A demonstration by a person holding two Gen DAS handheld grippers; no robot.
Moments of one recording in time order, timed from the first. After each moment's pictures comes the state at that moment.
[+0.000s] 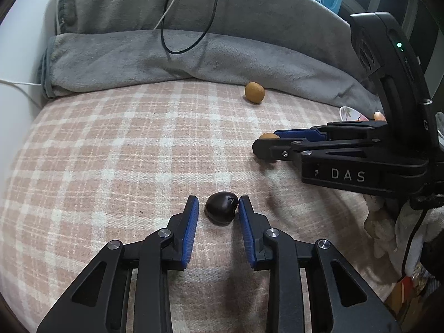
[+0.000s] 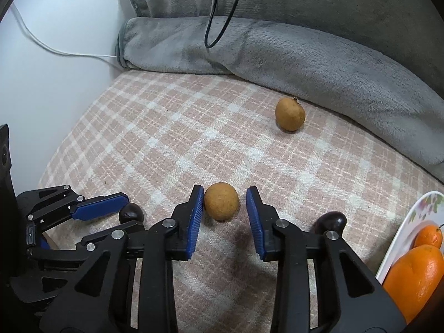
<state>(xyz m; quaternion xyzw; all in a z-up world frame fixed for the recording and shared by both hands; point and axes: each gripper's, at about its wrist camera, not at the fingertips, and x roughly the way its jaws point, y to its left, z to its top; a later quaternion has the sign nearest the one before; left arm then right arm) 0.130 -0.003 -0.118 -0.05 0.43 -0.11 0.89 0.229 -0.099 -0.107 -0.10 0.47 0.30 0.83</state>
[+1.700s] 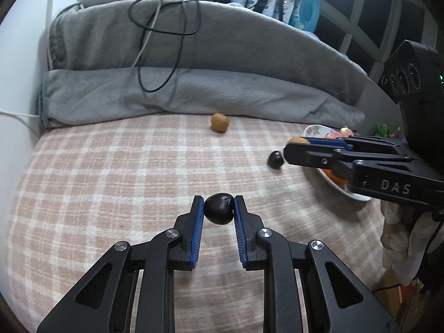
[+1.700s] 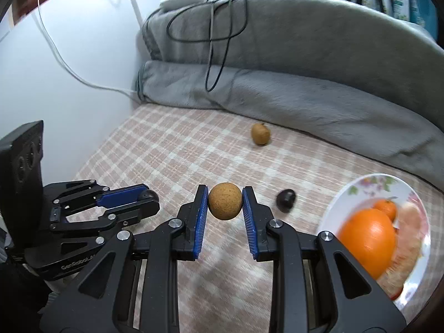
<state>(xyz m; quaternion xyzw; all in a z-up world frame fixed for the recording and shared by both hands) 0.110 -0.031 -0.076 -0.05 0.38 -0.14 0.91 0.175 -0.175 -0.039 -0.04 0.40 0.31 0.86</state>
